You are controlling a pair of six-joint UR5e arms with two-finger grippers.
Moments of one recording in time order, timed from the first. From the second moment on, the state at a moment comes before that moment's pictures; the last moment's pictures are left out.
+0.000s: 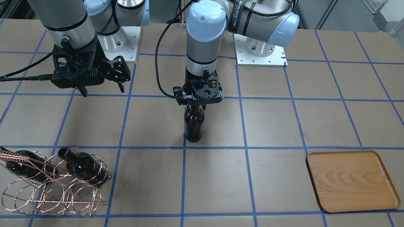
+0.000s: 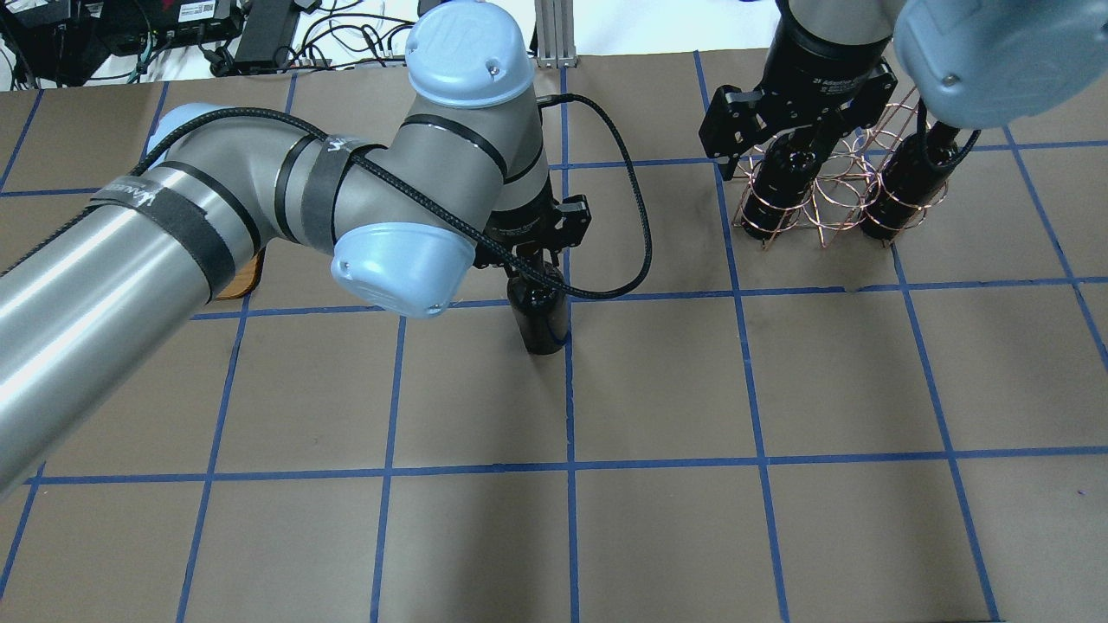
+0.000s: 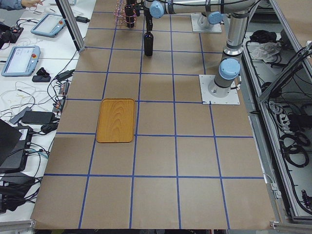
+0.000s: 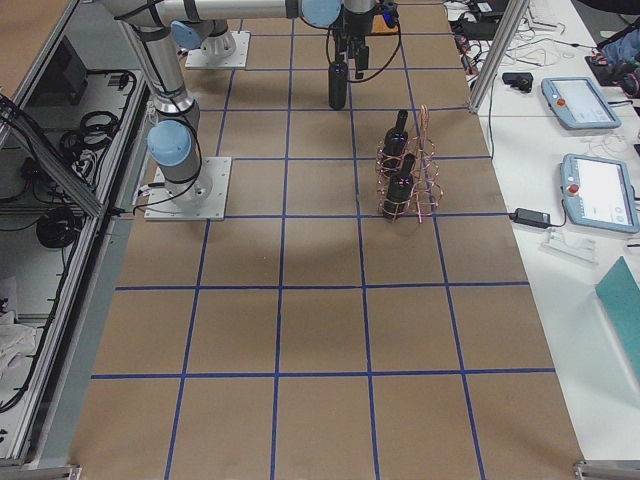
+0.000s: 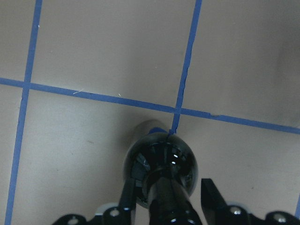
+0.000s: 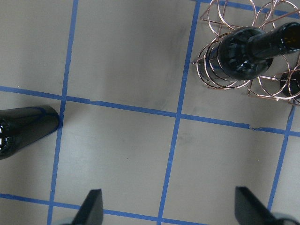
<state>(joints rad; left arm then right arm) -1.95 -1.78 -1.66 -1.17 1.56 -0.56 1.64 -1.49 1.49 -1.62 -1.57 -0.10</state>
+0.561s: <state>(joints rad) -1.95 -1.78 -1.66 -1.14 1.56 -0.56 1.64 -1.49 1.50 -1.61 -1.56 -0.10</state>
